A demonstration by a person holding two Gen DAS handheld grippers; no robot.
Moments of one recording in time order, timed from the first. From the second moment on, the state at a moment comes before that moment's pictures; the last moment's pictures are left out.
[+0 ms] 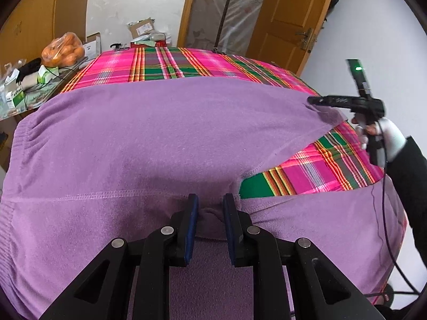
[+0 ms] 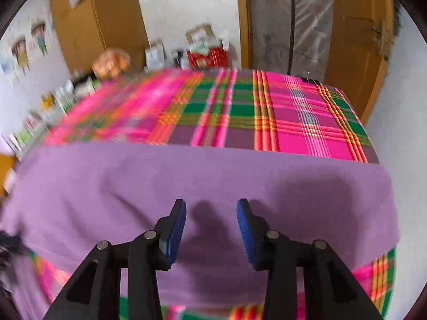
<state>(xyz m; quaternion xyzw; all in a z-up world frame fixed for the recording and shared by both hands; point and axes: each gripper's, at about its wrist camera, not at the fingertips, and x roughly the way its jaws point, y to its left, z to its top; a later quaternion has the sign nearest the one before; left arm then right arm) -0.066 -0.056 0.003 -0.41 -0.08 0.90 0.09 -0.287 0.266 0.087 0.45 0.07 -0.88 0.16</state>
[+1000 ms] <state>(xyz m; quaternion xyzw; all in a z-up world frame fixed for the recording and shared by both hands) -0.068 -0.050 0.002 -0.41 -0.08 0.91 0.07 -0.372 0.295 0.082 0.41 0.12 -0.89 0.16</state>
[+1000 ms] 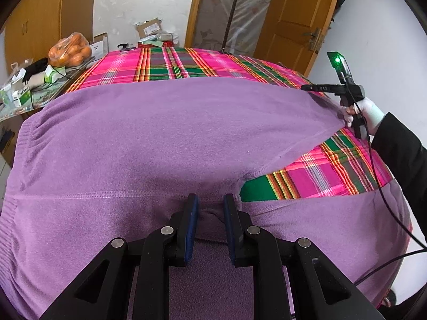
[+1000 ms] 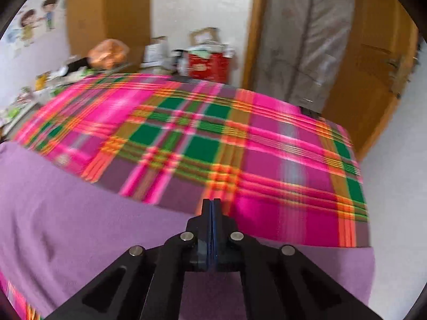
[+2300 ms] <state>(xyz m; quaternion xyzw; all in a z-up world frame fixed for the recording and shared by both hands) -0.023 -0.103 0.012 -0.39 -0.11 0.92 -0.02 -0.165 0.140 0.079 0.42 0.09 -0.84 0.34</state>
